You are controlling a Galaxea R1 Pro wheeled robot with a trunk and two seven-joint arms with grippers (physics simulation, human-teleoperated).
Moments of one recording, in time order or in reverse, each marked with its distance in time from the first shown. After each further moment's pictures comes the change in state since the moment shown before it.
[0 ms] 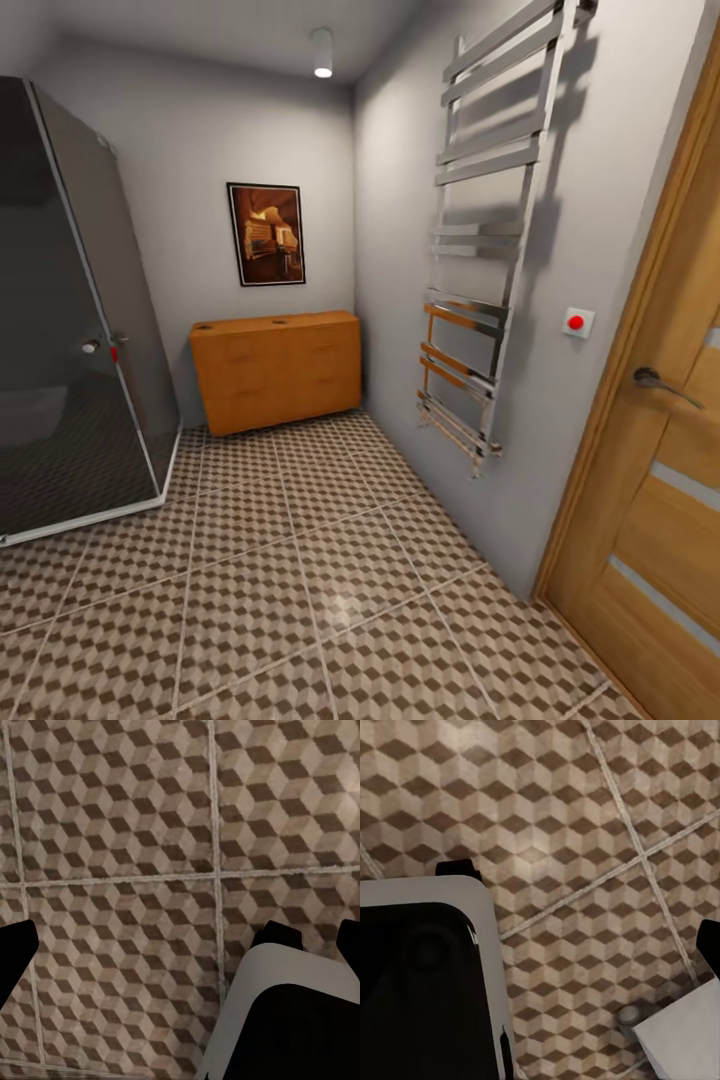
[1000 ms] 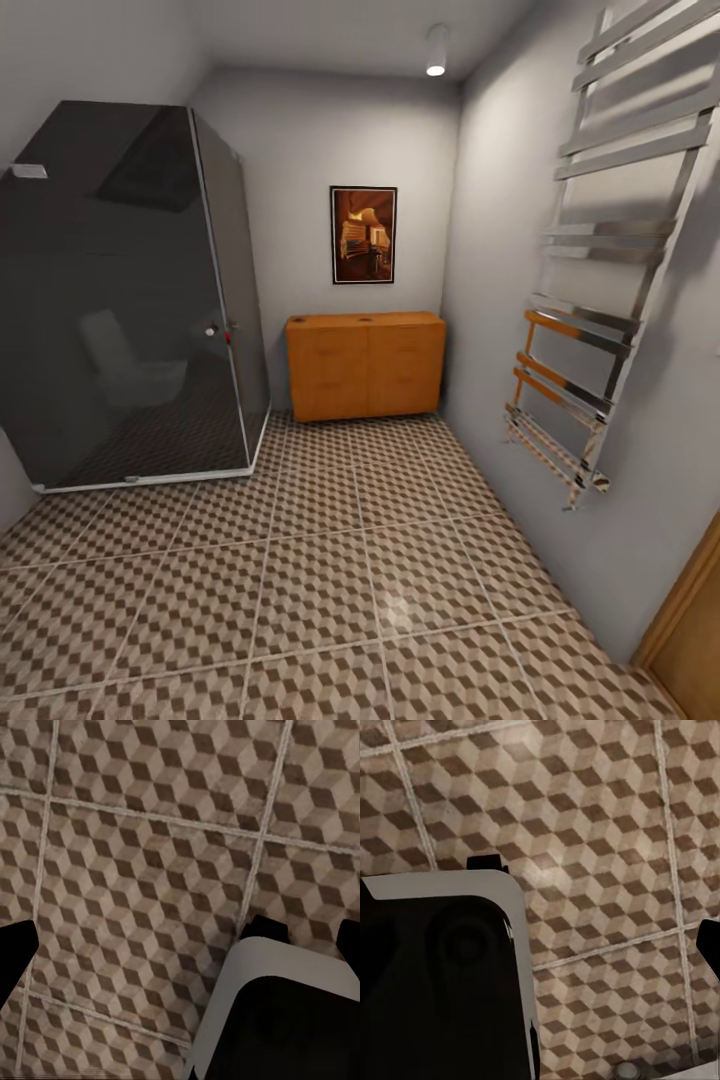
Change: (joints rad) left arm 0.000 -0.020 0.000 0.001 0.004 0.002 0.000; right arm 0.000 0.033 0.003 -0.001 0.001 0.007 0.016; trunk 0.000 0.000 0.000
